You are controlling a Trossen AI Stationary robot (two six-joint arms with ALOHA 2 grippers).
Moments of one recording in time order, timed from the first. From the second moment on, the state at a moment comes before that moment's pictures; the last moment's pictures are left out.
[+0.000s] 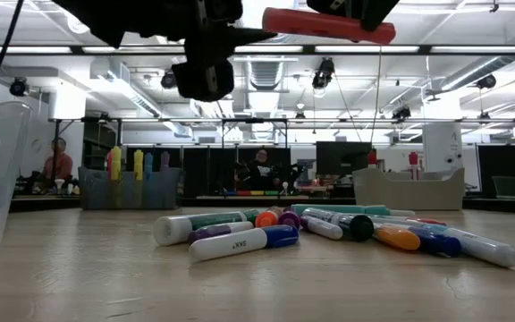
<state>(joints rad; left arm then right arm) -0.18 1.53 0.85 0.43 0.25 -0.78 0.33 1.78 1.68 -1.15 0.02 0.03</state>
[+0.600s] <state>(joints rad) -0.18 1.56 0.94 0.29 0.34 -0.79 0.33 1.78 1.68 -1.14 0.03 -0.02</state>
